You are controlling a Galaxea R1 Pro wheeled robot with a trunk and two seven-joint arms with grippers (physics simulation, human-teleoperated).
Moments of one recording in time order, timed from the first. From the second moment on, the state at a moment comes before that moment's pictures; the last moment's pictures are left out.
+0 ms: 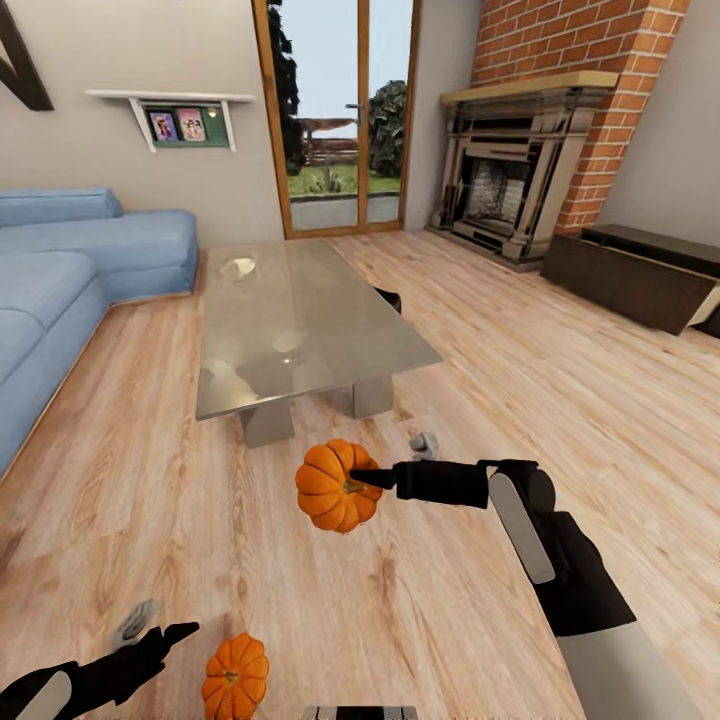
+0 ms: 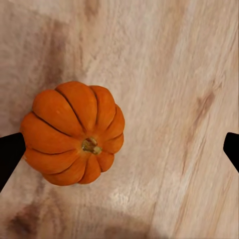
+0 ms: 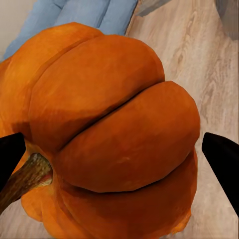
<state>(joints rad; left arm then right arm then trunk) -0.40 0.38 -0.03 -0.44 0.80 0.54 -0.54 -0.61 -0.04 0.18 -1.43 -0.51 1.04 0.63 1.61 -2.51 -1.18</state>
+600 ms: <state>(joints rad) -0.40 0.38 -0.03 -0.44 0.80 0.54 -0.54 -0.61 -0.03 0.24 -1.53 -0.60 1.04 0.63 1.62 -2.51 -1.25</state>
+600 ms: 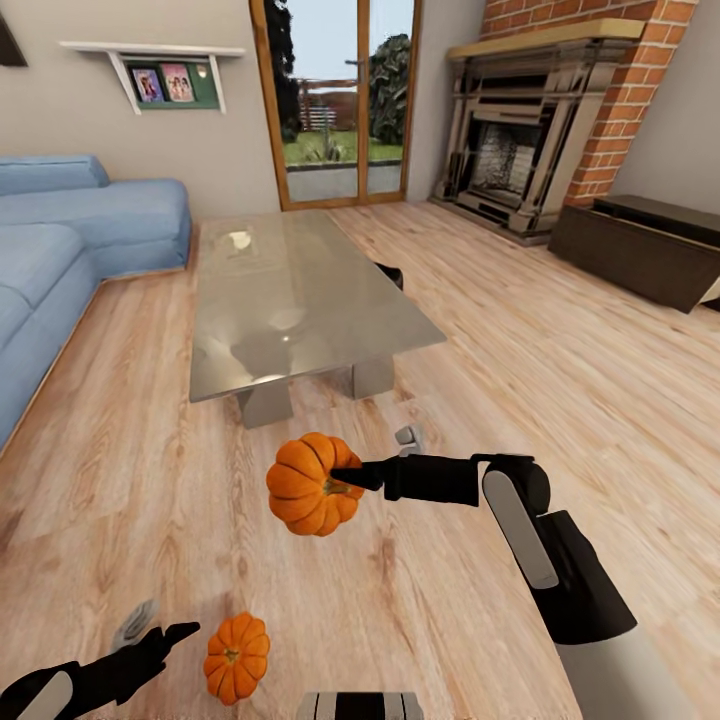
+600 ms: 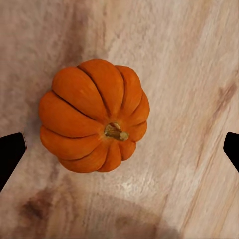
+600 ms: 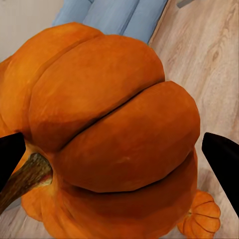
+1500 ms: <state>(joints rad) -0.40 0.38 -0.03 -0.44 0.80 0.54 -0.54 -0.61 -0.03 0.24 -1.51 -0.60 1.04 0.64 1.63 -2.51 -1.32</state>
